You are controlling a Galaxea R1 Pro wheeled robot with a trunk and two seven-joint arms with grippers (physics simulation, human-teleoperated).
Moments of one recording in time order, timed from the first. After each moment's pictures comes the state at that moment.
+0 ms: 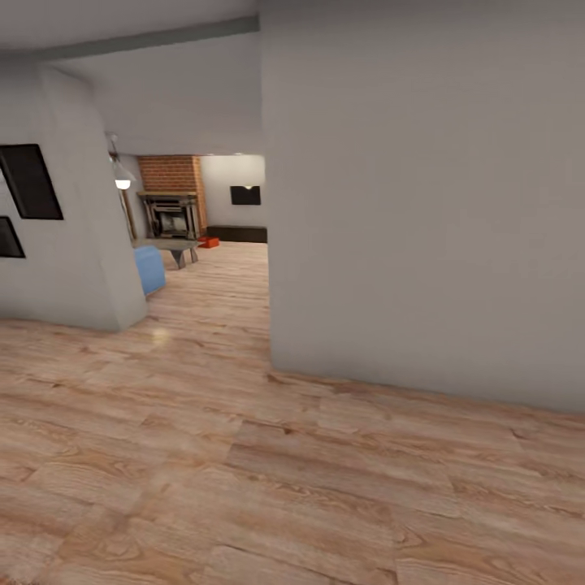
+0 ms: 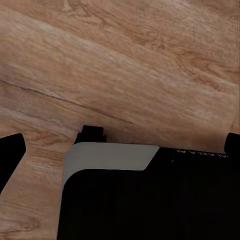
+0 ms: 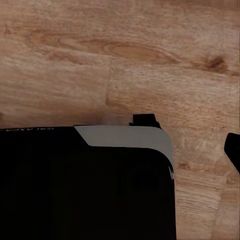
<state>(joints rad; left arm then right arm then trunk) -0.28 0.00 0.07 -0.01 0.08 0.00 -0.03 -0.18 0.02 0.51 0.03 -0.57 -0.15 0.03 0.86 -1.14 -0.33</state>
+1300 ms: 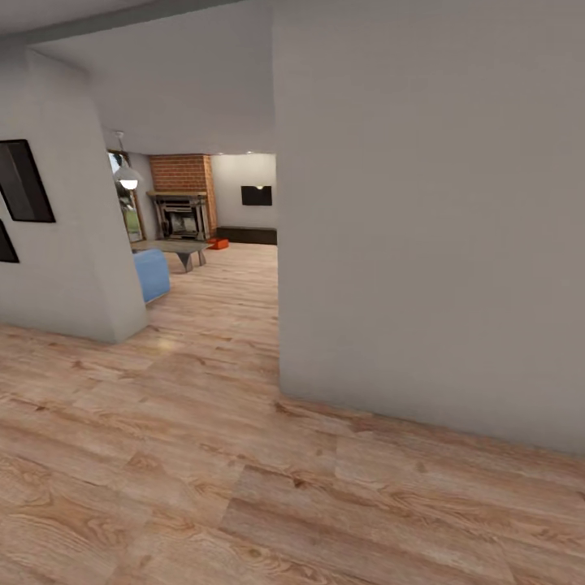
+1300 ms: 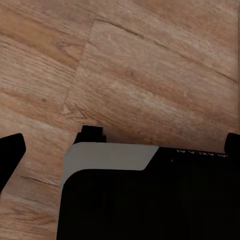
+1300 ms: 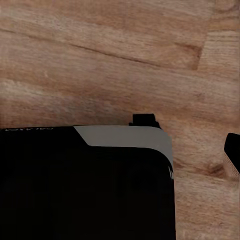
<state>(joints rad) -0.28 0.00 0.07 0.00 0.08 0.00 -0.03 -0.18 0.02 0.51 0.03 -0.57 -0.15 0.03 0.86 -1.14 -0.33</state>
